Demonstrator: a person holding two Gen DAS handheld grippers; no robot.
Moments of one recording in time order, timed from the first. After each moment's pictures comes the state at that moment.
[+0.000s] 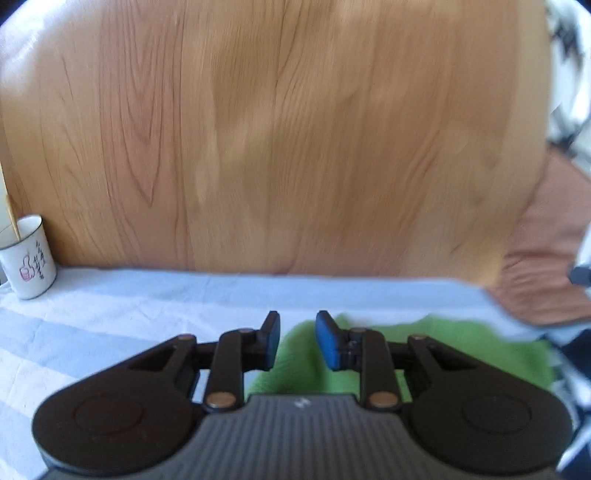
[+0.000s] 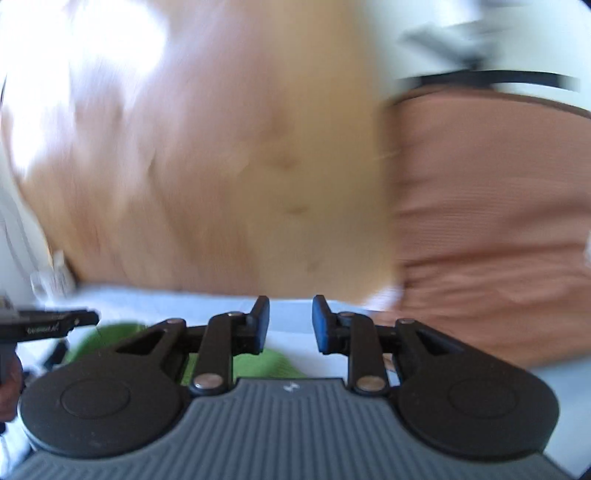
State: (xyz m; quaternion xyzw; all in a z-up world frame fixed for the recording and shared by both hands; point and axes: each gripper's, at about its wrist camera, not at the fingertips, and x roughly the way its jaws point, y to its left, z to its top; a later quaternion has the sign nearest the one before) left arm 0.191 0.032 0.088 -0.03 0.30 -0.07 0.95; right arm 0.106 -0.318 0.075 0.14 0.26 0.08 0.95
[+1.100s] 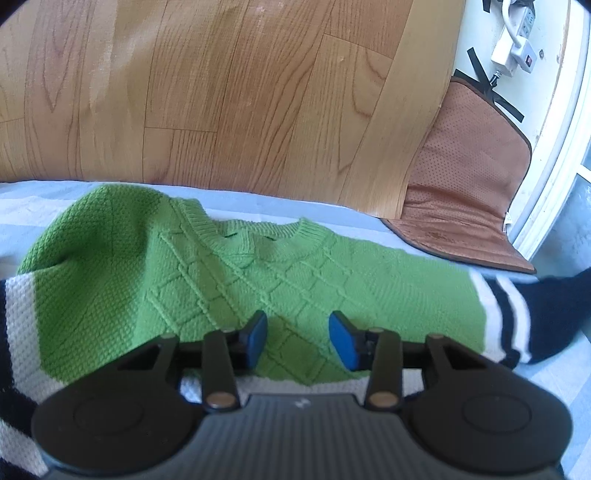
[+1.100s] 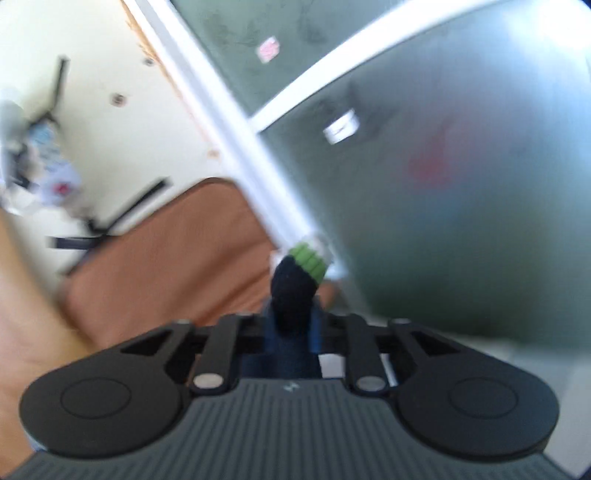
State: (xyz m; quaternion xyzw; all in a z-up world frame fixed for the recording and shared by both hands) left arm 0.150 -0.050 0.017 -0.07 0.34 -0.16 0.93; right arm -0.022 -0.511 0.042 0.30 0.13 -0.29 0.90
